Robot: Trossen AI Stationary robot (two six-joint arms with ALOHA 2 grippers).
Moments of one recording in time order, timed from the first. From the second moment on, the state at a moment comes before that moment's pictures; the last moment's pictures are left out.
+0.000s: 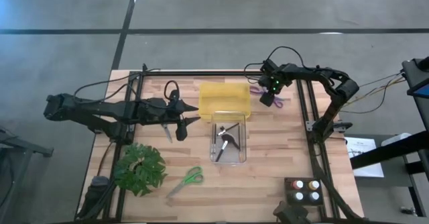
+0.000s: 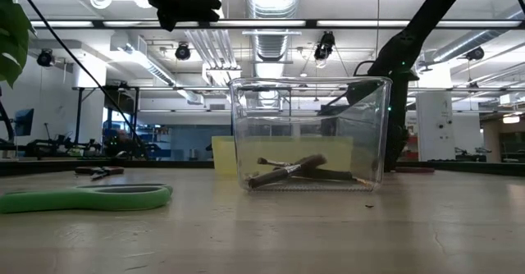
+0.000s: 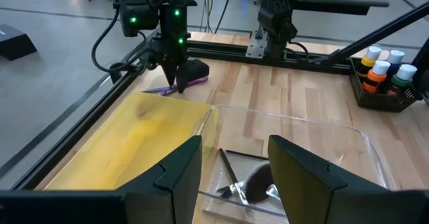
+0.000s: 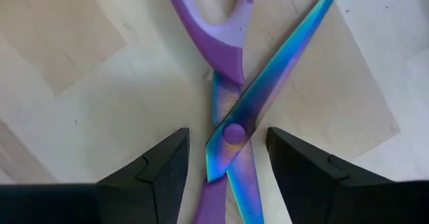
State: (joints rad) left arm -0.04 1.10 0.81 -0.10 -0.26 -0.09; right arm -0.87 1.73 0.96 -0.64 -0.03 -0.24
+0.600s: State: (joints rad) left arm -0.04 1.10 0.81 -0.10 -0.26 -0.10; right arm -0.87 1.74 0.95 -0.62 0.00 -0.20
